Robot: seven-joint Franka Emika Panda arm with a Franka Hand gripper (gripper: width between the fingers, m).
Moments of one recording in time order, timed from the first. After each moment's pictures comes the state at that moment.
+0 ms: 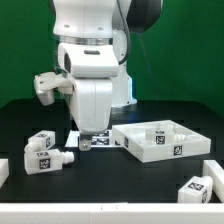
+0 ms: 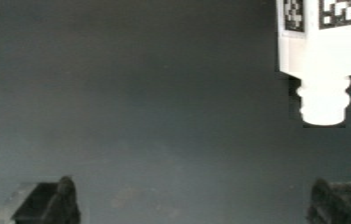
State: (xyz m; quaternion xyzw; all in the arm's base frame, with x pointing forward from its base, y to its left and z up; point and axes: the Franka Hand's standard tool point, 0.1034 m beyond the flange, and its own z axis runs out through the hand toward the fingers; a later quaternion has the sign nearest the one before) arm 0.537 -0.082 0.076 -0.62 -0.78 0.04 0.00
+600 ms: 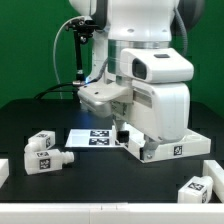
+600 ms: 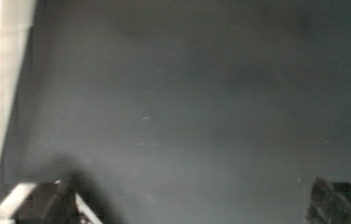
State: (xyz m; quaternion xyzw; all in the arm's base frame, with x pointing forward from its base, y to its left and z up) arm 0.581 0.002 0.073 -0.56 -0.83 0.01 0.00
